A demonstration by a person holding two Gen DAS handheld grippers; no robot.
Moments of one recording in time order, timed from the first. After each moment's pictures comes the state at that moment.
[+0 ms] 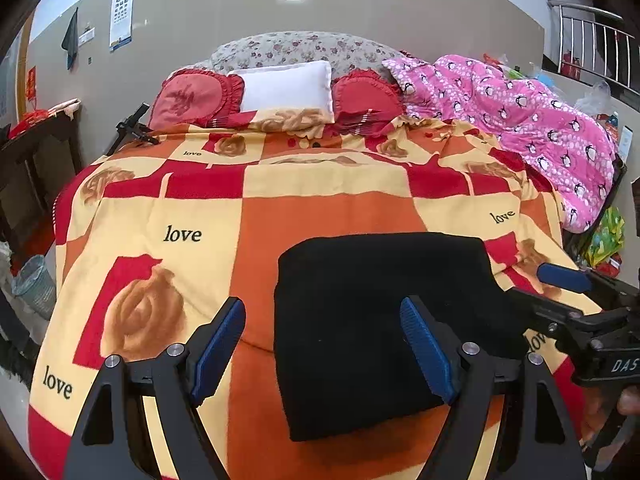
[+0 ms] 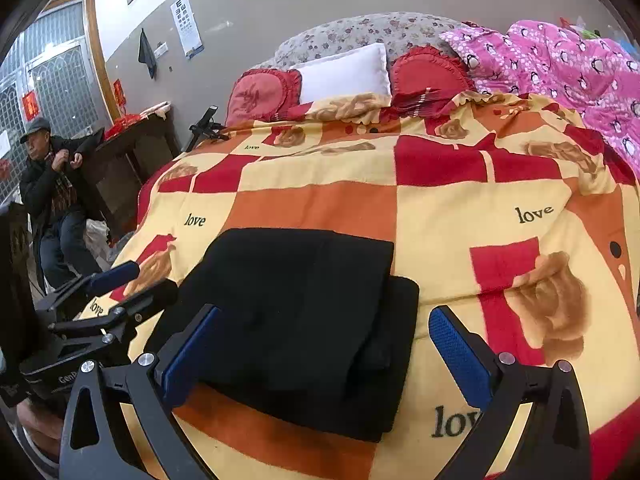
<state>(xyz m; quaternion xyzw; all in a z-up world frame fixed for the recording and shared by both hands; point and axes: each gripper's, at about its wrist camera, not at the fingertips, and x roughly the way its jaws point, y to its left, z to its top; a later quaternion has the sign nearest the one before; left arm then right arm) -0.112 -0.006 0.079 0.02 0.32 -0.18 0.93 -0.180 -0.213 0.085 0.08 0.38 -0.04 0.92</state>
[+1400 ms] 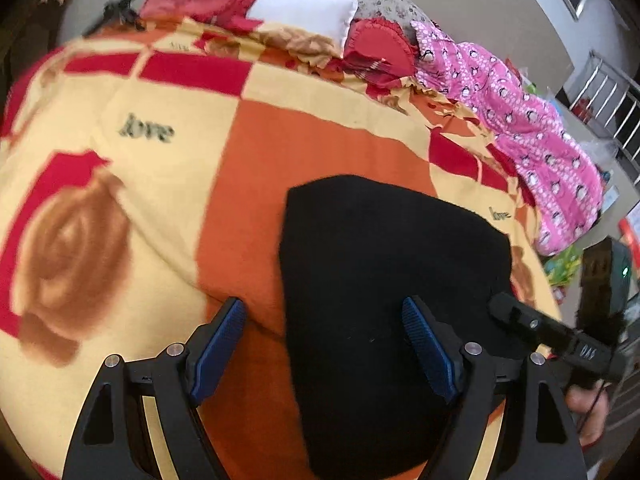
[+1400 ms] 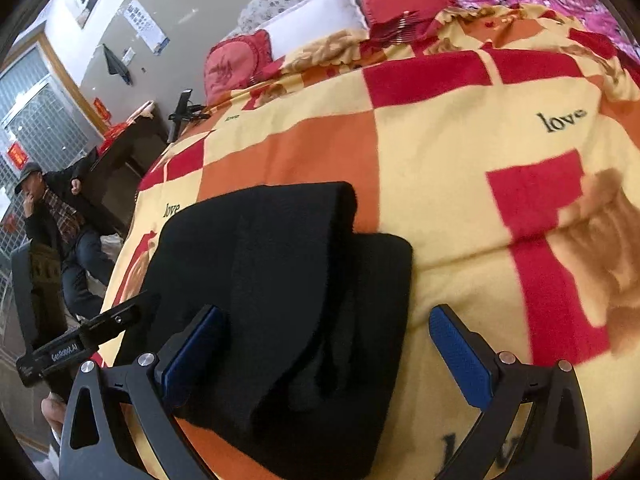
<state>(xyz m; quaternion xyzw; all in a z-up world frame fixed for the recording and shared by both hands) -0.017 0.016 0.024 -0.14 0.45 -0.23 0.85 -0.145 -0.263 0.023 0.20 0.45 -0.02 0.87</state>
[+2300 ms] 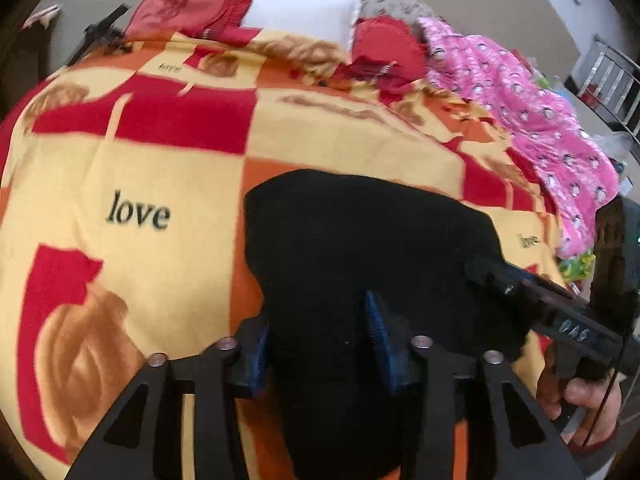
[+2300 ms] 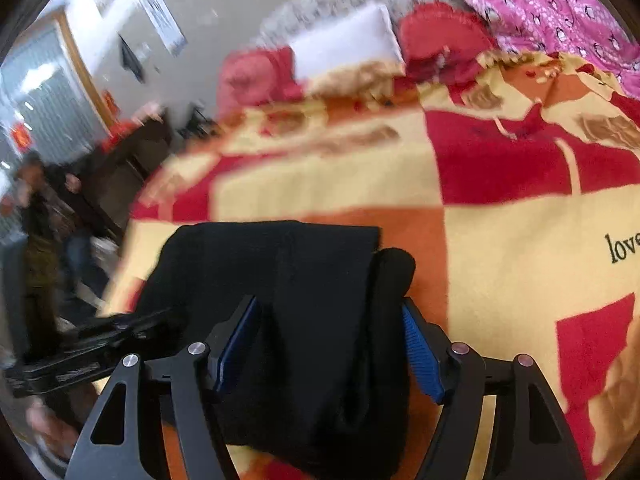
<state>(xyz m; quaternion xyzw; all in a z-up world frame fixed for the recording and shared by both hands) 0.052 0.014 0.027 -0.09 0.44 -0.20 0.87 -0.040 -0.242 0.034 0.14 0.44 -0.03 0.89</state>
